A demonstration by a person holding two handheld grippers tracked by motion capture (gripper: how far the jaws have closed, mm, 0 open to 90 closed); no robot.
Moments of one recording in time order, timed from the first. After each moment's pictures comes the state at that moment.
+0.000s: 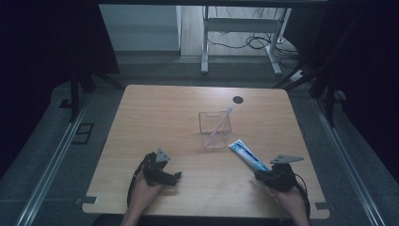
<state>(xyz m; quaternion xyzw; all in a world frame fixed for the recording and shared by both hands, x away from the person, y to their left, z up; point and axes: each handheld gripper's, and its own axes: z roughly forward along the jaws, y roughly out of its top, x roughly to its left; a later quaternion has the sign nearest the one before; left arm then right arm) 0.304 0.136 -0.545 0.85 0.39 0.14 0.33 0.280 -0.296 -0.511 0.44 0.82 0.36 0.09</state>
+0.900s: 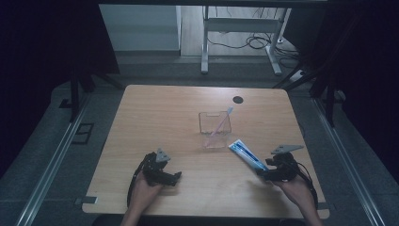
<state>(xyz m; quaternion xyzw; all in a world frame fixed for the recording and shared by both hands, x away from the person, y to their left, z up) 0.304 0.137 -0.545 0.85 0.39 0.14 0.33 0.305 -0.299 -0.488 0.42 0.84 0.32 0.10</state>
